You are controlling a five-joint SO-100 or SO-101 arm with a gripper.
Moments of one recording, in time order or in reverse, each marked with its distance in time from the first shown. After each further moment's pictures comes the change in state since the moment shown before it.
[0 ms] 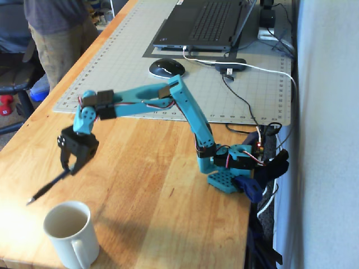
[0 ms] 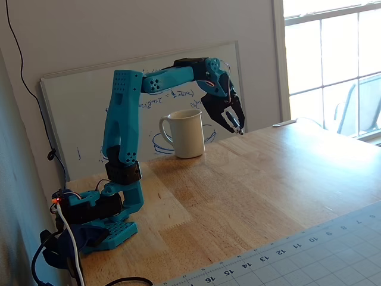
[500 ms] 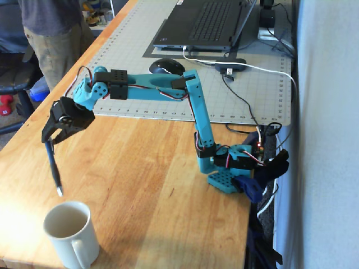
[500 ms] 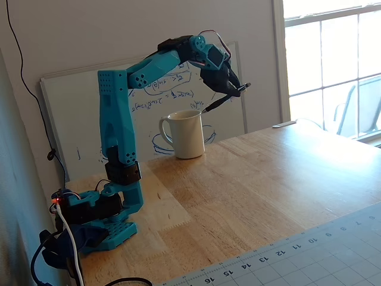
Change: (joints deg) arm -0.1 11.7 0.0 -6.6 -66.9
